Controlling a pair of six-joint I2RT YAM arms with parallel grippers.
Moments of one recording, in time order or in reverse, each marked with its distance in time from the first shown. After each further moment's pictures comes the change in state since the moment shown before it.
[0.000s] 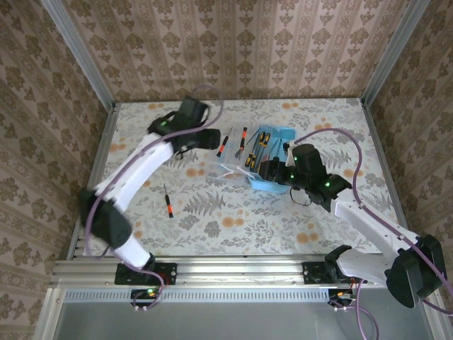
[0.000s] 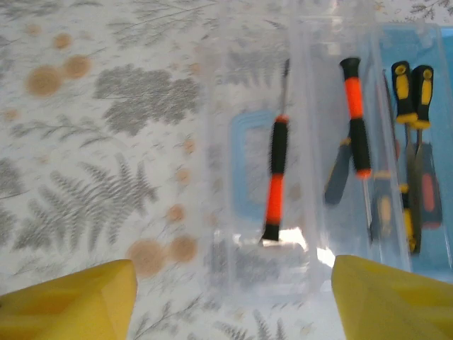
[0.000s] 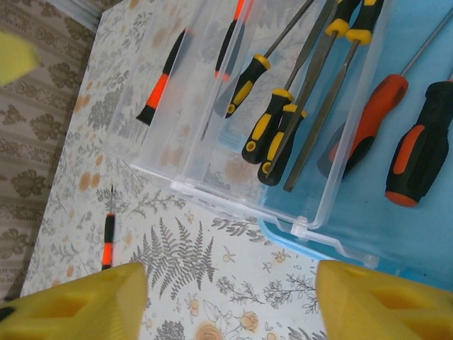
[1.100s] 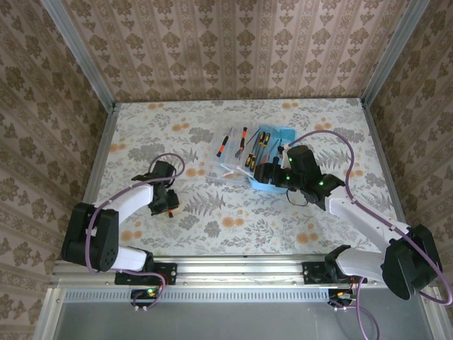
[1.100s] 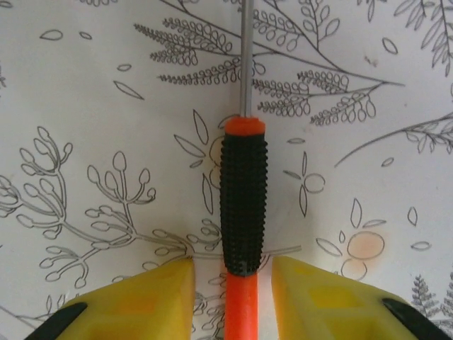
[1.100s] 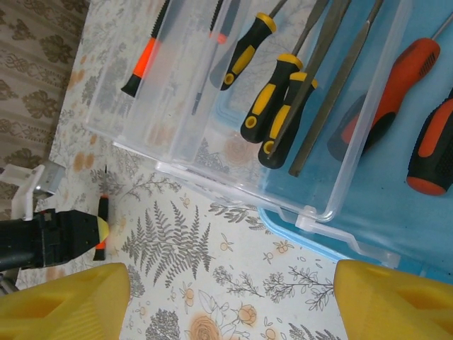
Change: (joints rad) left arm 0.270 -0.145 -0.846 0.211 0.069 -0.268; right arm 0.008 0.062 -0.017 0.048 -0.043 0.003
